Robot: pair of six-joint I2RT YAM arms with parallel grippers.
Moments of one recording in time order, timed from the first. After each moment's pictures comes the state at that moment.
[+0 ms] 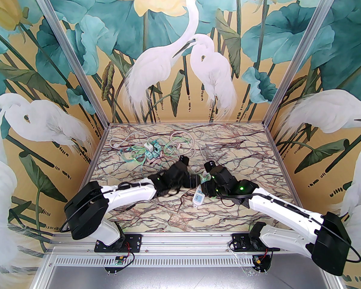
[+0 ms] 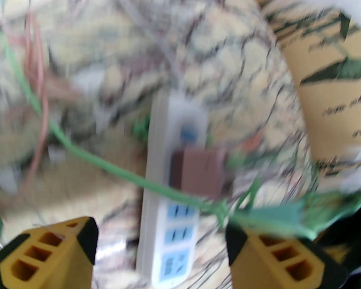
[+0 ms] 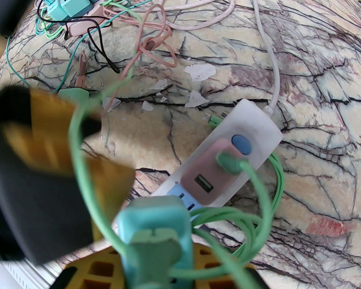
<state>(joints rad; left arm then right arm) -0.87 1.55 0.91 -0.03 0.00 -0.75 0.79 1.12 0.70 -0.48 0.00 0.47</state>
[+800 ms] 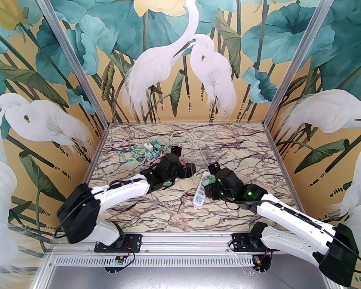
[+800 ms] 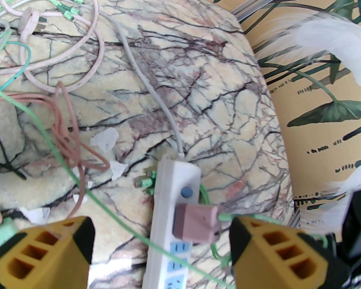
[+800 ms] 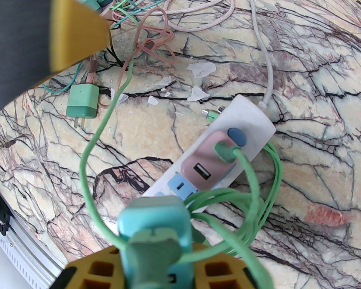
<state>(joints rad) -0.80 1.44 0.86 0.00 0.02 -0.77 0.76 1.00 0.67 -0.53 -0.04 0.46</state>
